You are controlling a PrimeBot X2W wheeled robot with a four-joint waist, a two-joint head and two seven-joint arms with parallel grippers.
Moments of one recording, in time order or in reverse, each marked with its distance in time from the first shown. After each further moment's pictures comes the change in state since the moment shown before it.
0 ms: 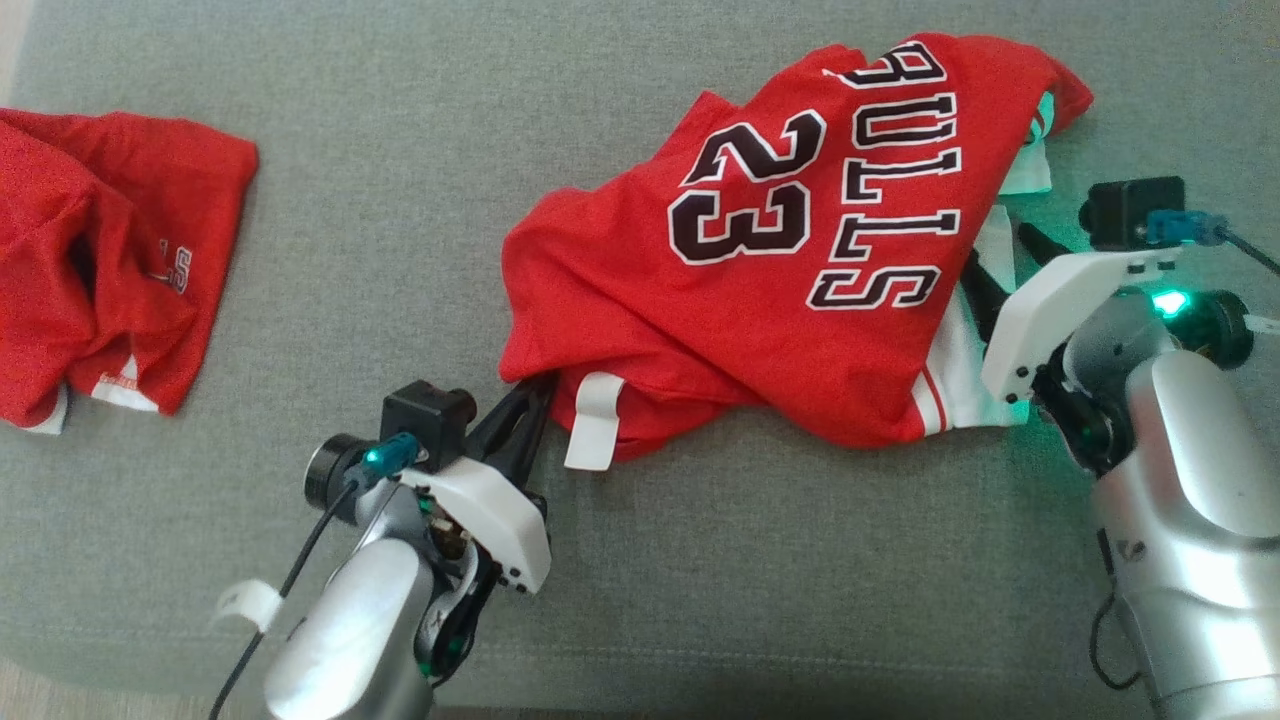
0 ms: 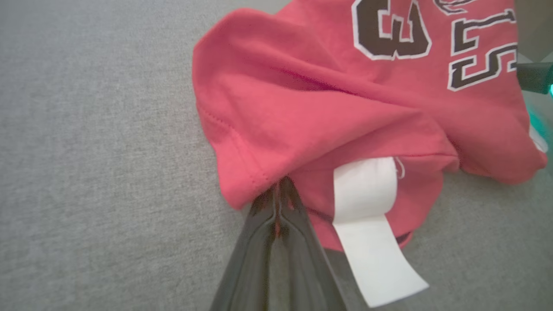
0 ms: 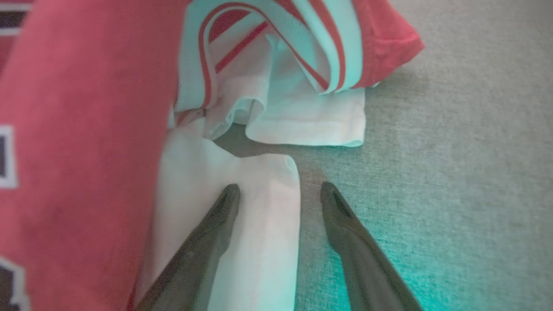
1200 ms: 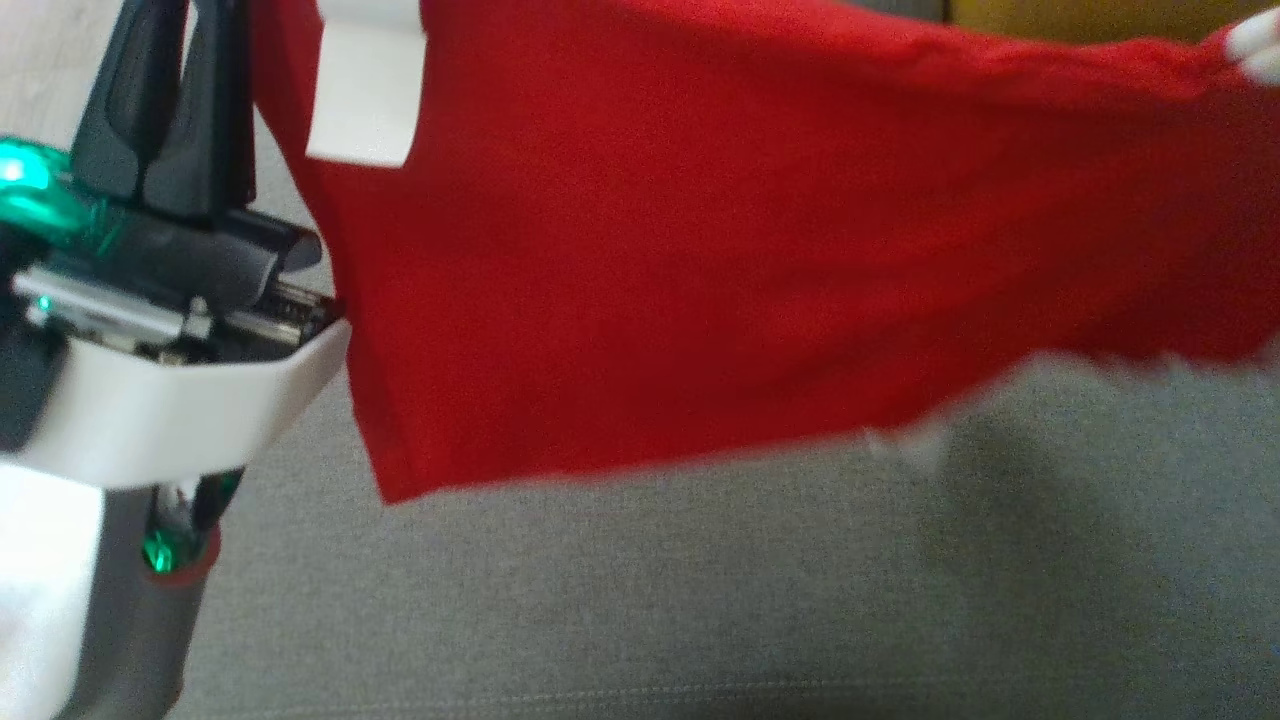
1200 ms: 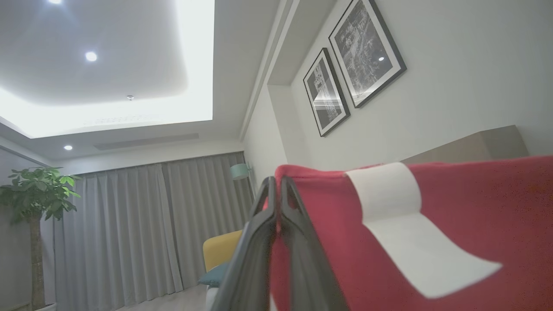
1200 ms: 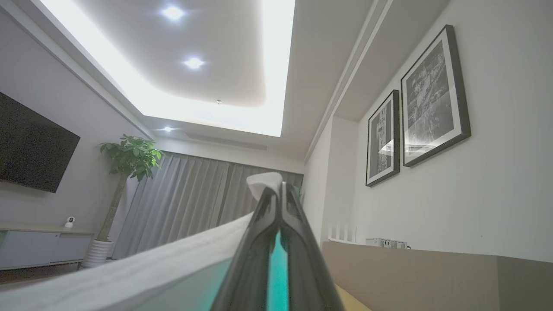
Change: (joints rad) left arm -0.168 0.228 0.230 -0.821 0.105 0.165 -0.032; right arm 0.007 -0.083 -0.310 -1.122 0.003 0.000 -0.078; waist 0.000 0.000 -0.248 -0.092
